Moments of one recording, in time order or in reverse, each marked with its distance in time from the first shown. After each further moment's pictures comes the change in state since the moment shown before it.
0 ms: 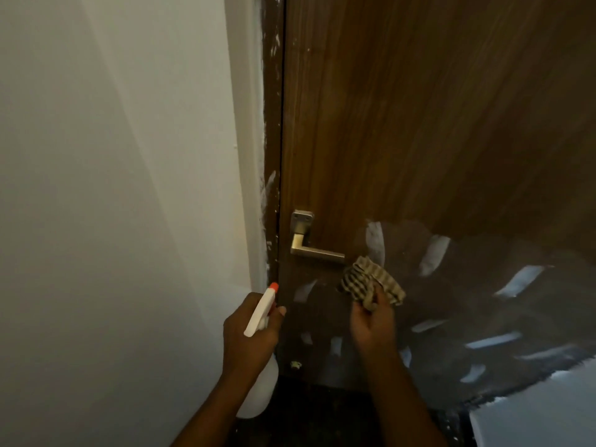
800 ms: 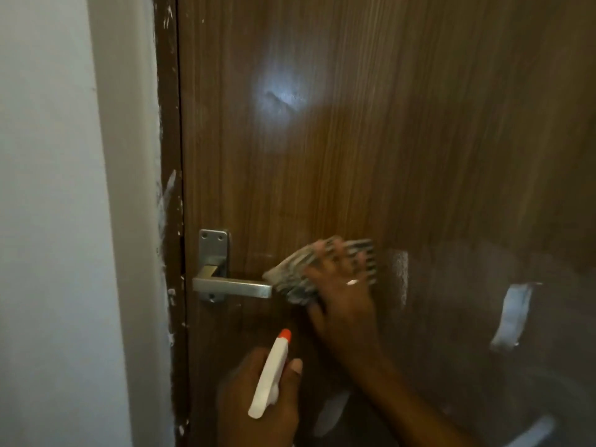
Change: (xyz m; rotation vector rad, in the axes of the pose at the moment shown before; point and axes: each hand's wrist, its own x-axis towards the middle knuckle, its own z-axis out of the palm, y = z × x) left_hand 0.006 -0.026 0.184 -0.140 0.132 0.268; right_hand 0.129 -0.032 -0.009 -0.931 -0.074 -1.823
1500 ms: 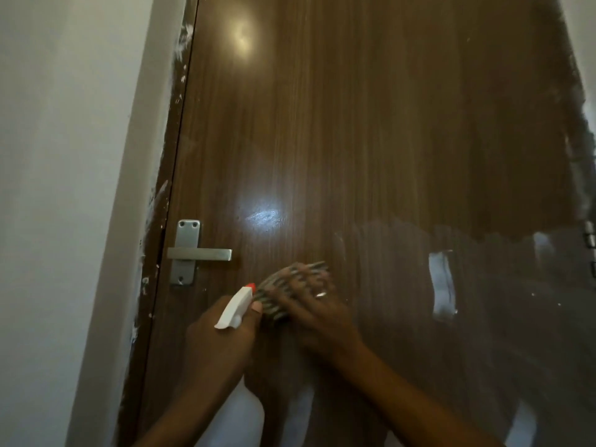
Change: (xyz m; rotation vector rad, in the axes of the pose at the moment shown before) left_hand -0.026 -0.053 0.018 -0.165 0.041 0.325; right_hand -0.078 0.068 0.026 -0.339 0.125 -0.446
